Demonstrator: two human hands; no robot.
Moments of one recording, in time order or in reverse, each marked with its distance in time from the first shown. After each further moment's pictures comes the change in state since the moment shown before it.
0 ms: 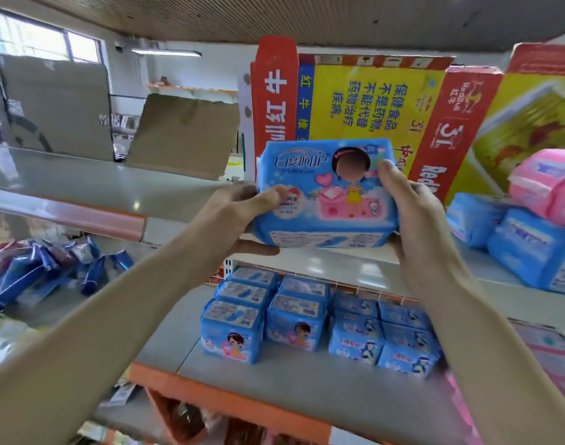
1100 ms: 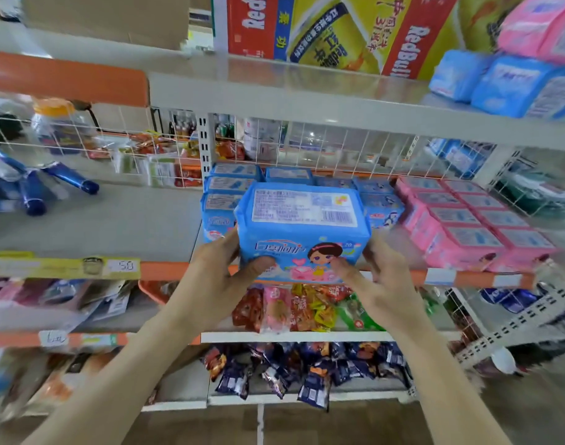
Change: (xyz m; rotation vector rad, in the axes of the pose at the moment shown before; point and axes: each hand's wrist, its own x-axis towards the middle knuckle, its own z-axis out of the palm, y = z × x) left_hand -0.145 -0.176 -0.099 0.365 -0.242 0.167; right_hand -0.227 0.141 0.045 -0.479 -0.080 -0.077
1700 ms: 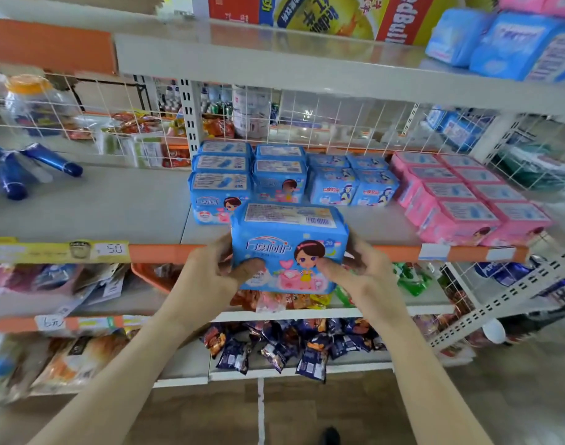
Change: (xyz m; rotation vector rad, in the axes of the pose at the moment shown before) left_hand -0.015 -0.030 0.025 -0.085 -0.028 -0.204; right_hand -0.027 0.026 0.007 0.147 0.014 0.255
